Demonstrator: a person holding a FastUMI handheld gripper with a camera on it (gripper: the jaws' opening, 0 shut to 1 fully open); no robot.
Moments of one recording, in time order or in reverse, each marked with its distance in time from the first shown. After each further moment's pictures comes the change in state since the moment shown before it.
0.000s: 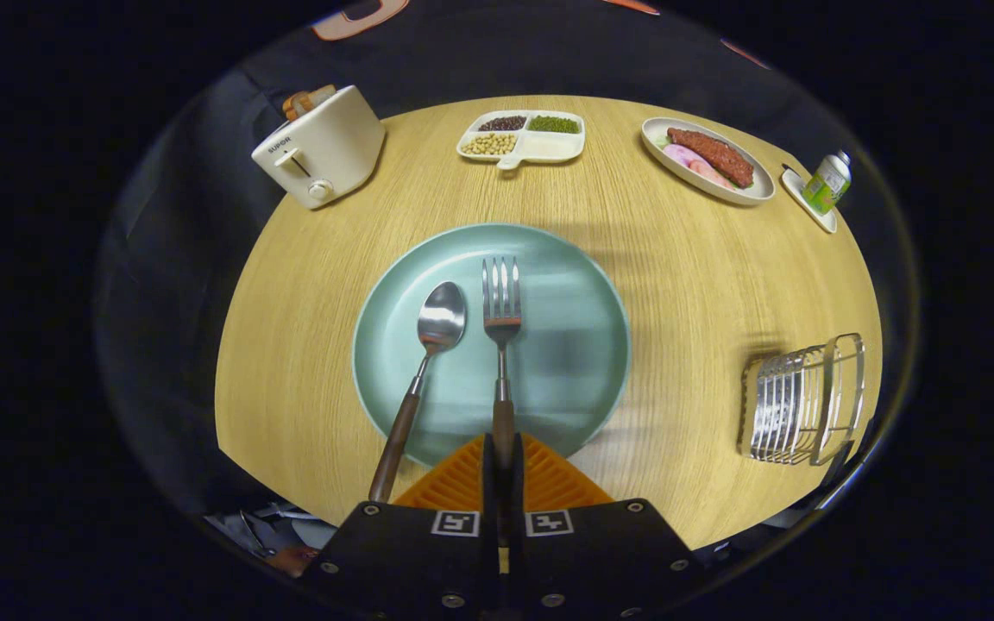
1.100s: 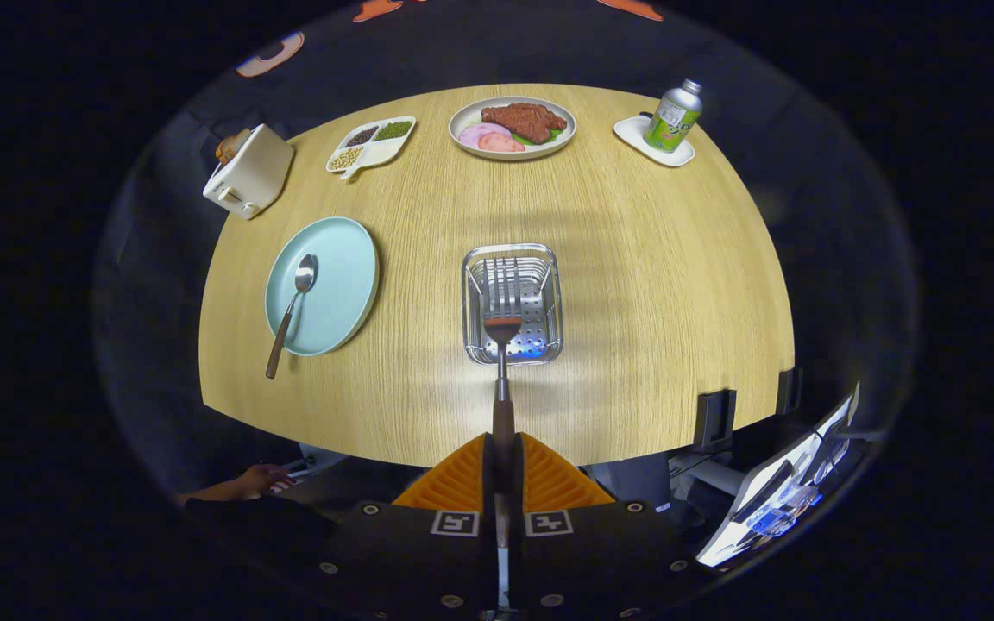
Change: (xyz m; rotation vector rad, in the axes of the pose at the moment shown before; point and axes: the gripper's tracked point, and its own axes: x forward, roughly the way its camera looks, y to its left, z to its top) arm -0.132 -0.197 -0.068 0.098 0.207 -0.091
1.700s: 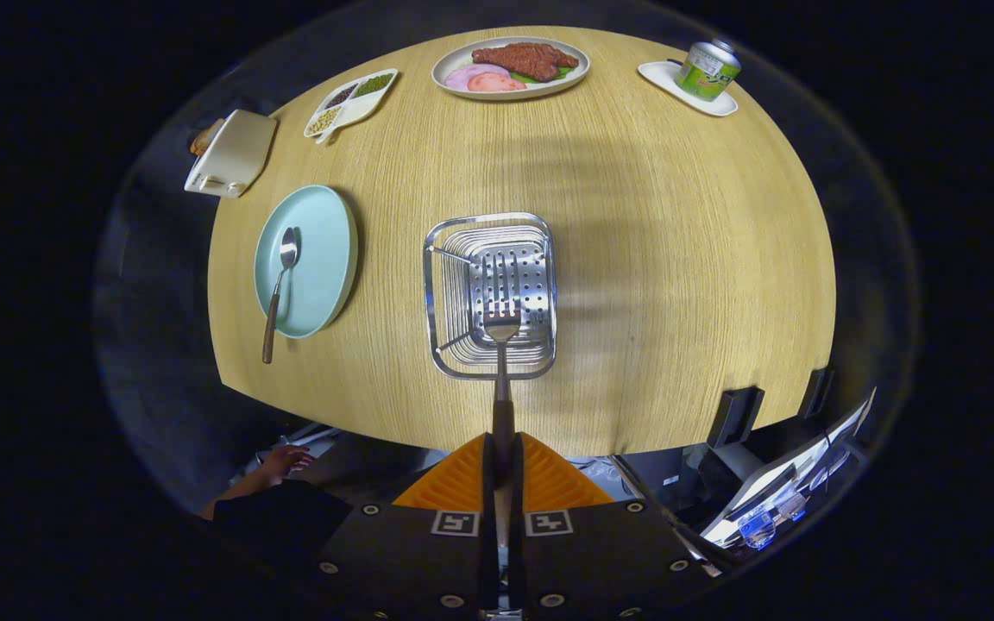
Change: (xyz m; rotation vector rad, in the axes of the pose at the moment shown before) arm 0.026 -0.015 0.008 -0.014 0.257 0.090
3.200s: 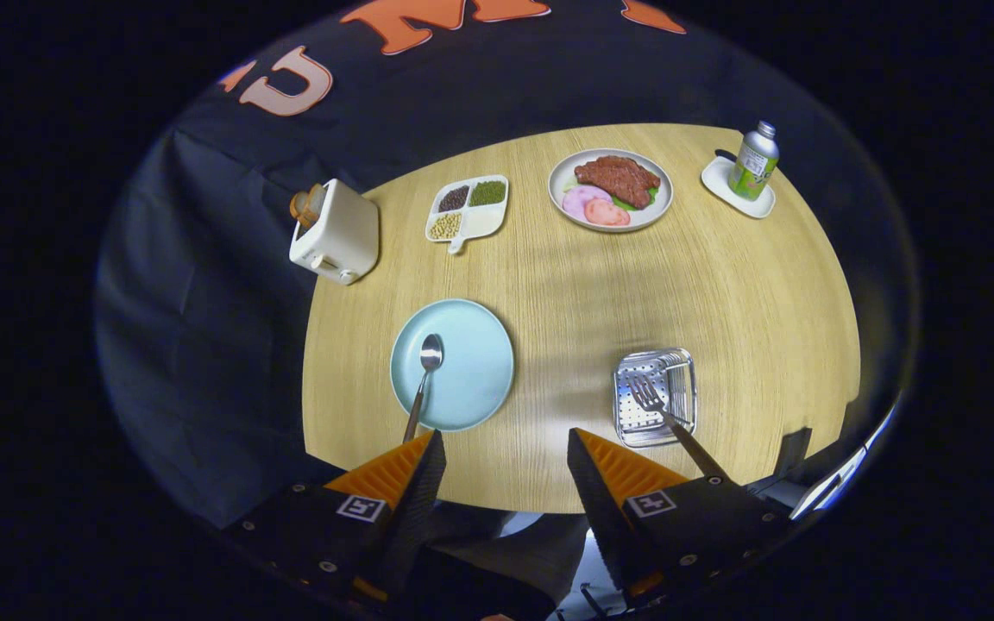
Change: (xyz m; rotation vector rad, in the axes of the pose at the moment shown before) arm -0.079 0.140 0.071 0.016 -0.463 0.159
